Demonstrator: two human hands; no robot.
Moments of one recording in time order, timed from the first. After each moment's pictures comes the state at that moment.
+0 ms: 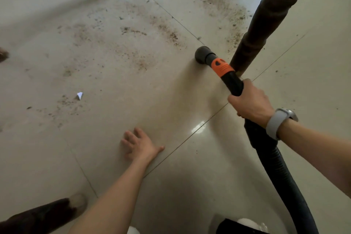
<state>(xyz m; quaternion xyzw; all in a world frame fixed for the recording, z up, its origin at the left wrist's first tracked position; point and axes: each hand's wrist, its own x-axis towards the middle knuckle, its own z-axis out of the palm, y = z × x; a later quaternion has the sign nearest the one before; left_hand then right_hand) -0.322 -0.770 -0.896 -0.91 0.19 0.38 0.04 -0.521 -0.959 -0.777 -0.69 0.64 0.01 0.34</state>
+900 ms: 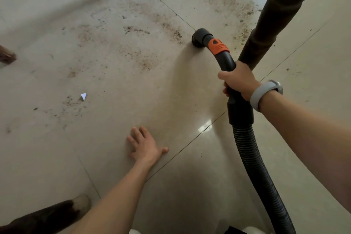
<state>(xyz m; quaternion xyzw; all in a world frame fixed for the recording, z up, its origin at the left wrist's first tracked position) -0.320 -0.773 -0.896 -0.90 0.23 0.37 0.05 -0.468 -1.007 -0.794 -0.56 0.63 -0.09 0.53</state>
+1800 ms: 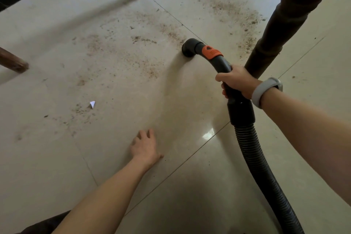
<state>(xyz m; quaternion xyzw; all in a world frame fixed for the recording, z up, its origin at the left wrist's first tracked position) -0.284 -0.779 -0.882 -0.84 0.40 0.31 0.20 -0.449 -1.020 -0.789 -0.57 0.58 -0.07 0.58</state>
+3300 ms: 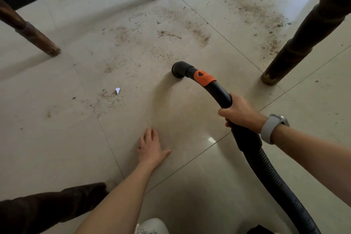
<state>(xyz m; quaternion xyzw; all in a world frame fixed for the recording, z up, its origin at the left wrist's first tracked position) -0.271 -0.710 -0.889 -0.88 0.32 0.34 0.06 -0.439 -0.918 -0.794 -0.69 0.50 0.05 0.52</state>
